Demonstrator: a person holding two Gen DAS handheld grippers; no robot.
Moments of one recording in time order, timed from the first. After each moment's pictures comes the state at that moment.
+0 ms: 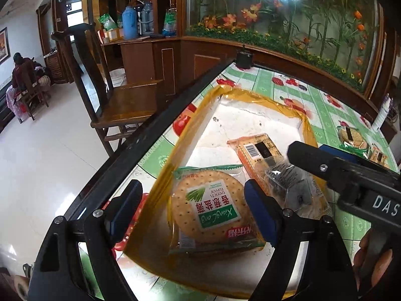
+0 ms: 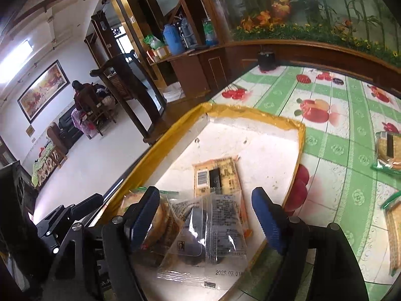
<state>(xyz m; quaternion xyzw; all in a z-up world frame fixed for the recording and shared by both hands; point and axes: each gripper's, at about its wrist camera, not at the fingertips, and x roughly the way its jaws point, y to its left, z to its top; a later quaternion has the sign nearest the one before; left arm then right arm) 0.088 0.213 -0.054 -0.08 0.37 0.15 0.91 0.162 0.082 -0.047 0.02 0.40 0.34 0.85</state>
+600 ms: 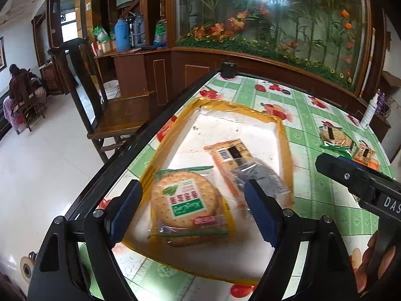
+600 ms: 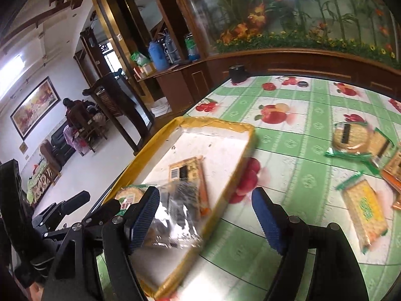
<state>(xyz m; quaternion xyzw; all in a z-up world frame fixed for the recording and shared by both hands) 0.074 0.178 -0.032 -0.06 0.35 0.13 0.92 0.140 0.006 -0.028 0.05 0.38 0.30 0.88</state>
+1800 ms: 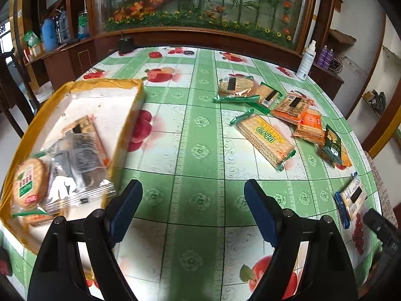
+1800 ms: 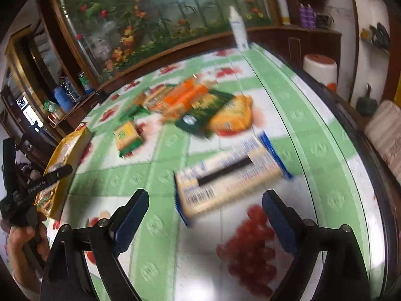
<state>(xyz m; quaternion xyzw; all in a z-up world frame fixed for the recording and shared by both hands) 0.111 0.011 -0.058 -0.03 0.42 -0.04 0.91 0.017 -0.315 -0.075 0.15 0.40 0.03 0.90</state>
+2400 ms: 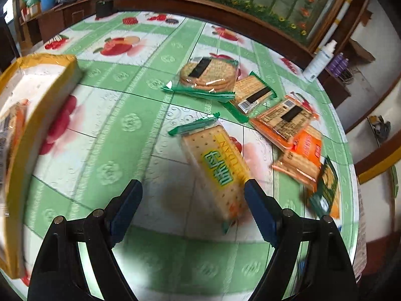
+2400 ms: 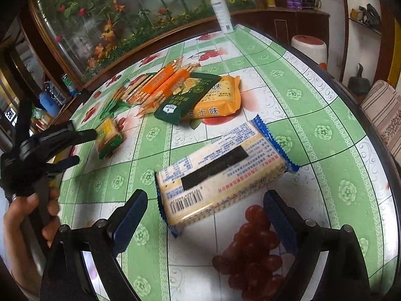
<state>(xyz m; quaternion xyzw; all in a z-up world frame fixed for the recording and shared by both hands) 0.199 -0.068 -0.088 -0.13 0.50 -0.02 0.86 0.042 -0.314 -0.095 0.18 0.44 -0.01 0.88</state>
